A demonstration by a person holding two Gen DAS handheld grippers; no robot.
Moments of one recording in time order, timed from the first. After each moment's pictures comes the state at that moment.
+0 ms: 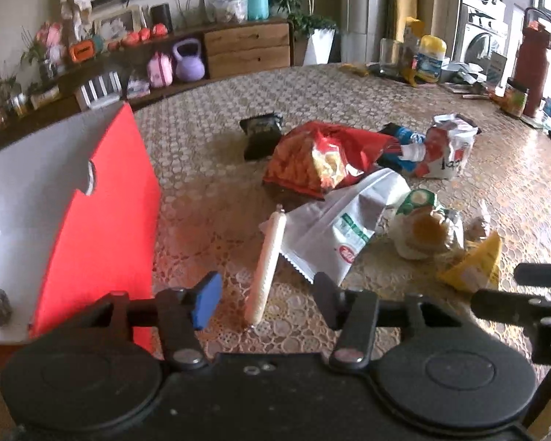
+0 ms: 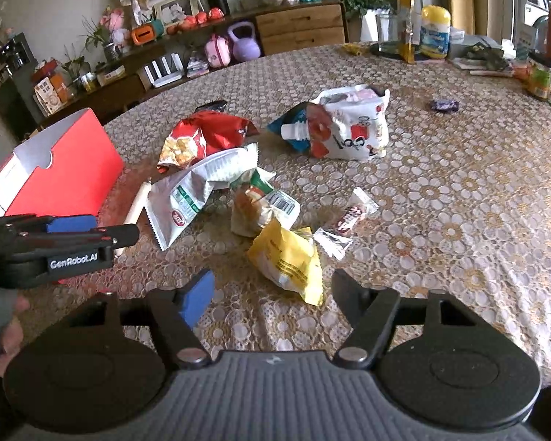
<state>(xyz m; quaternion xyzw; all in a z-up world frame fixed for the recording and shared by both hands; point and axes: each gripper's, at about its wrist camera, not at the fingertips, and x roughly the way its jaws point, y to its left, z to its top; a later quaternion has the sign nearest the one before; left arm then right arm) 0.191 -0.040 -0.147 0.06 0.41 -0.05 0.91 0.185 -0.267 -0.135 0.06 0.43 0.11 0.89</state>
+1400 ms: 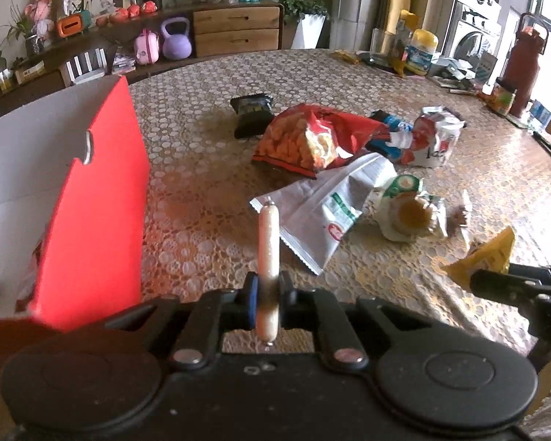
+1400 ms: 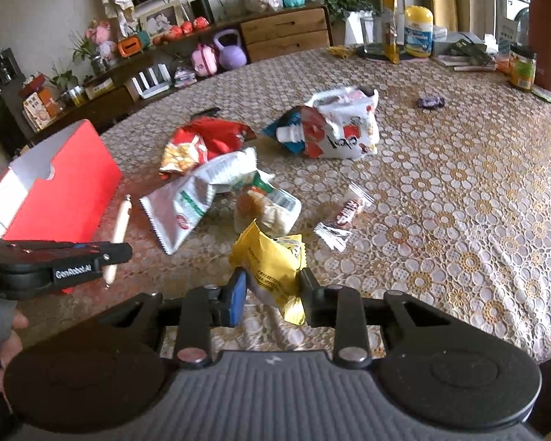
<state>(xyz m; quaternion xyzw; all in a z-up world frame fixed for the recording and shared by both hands) 0.183 -0.029 -0.142 0.03 0.43 -0.08 0.90 0.163 -0.259 -0.119 0.08 0.42 0.09 0.90</state>
